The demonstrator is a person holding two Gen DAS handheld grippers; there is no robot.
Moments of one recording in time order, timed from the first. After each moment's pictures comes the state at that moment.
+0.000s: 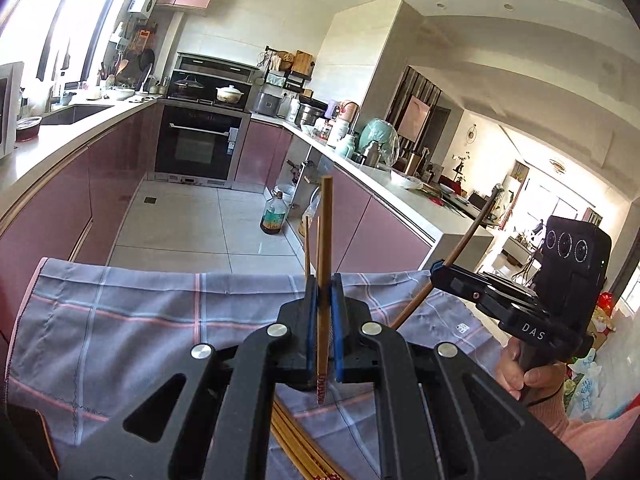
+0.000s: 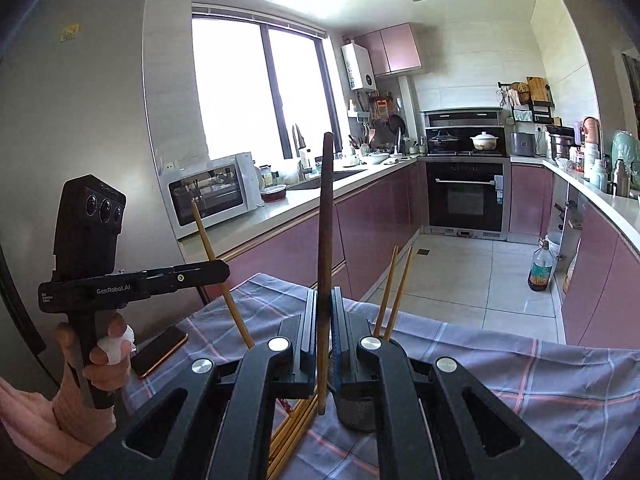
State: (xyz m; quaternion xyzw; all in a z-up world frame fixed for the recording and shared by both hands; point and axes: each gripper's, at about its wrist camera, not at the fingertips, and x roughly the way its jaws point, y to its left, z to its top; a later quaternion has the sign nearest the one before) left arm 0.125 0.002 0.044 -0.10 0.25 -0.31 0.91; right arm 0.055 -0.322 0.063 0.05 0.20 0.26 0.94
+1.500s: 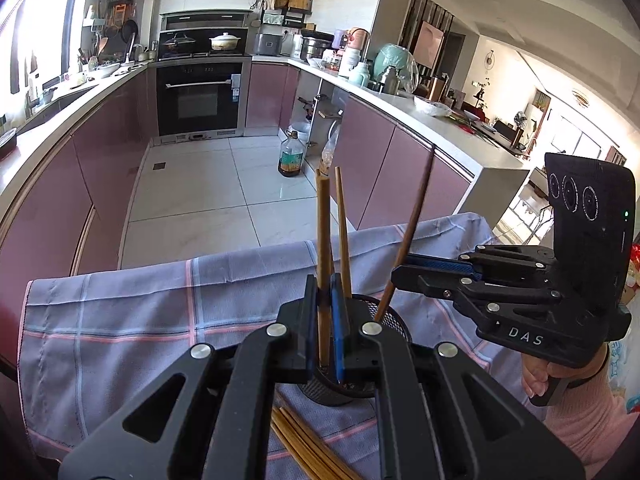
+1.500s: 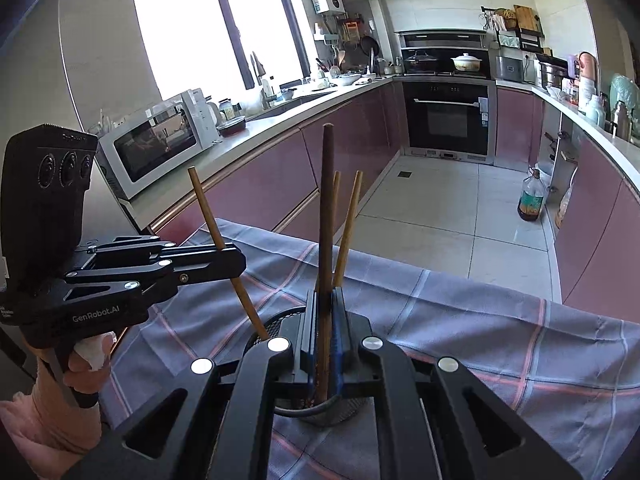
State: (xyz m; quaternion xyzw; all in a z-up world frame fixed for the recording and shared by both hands) left arm 0.230 -0.082 0.018 0.00 0.36 -0.29 0.89; right arm 0.149 -0.315 0.010 0.05 0.35 0.23 0.91
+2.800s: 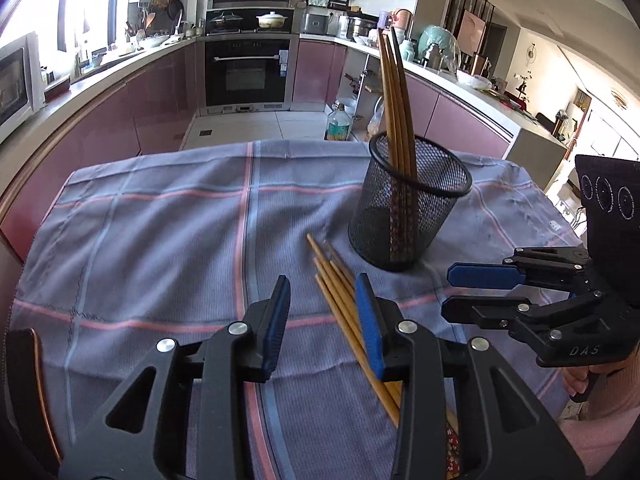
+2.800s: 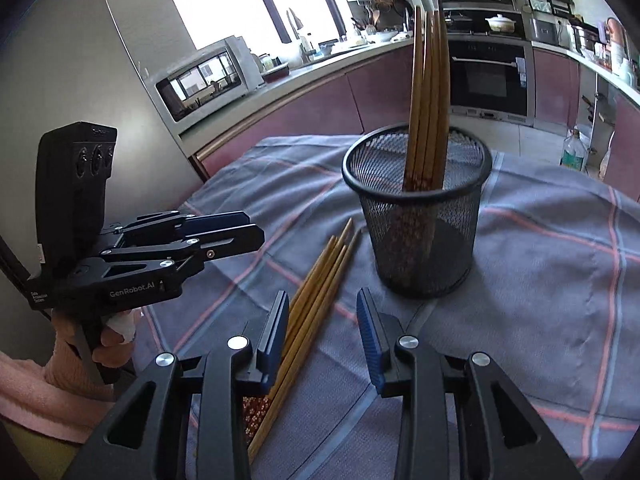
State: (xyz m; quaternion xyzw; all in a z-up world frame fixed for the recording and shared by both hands) left arm 0.129 -0.015 -0.099 0.01 0.39 -0.21 0.90; right arm 0.069 -0.274 -0.072 0.05 0.42 0.30 0.86
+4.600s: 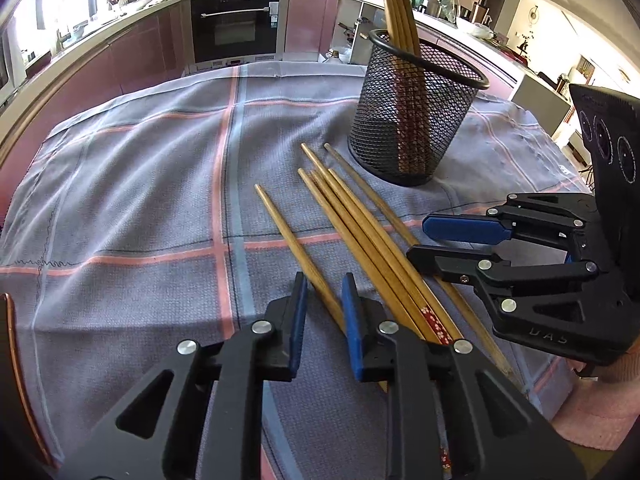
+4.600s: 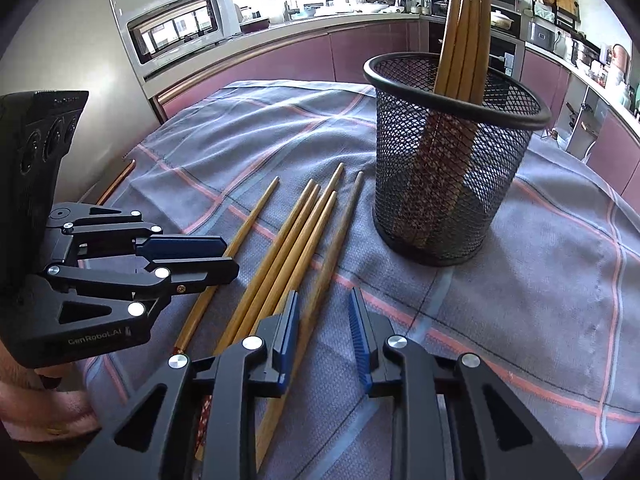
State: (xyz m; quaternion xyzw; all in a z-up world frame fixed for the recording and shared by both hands) left arm 0.130 -0.026 -0.152 0.04 0.47 -0.21 0.85; right arm 0.075 -0.231 -0.109 -0.03 0.45 0.23 0.86
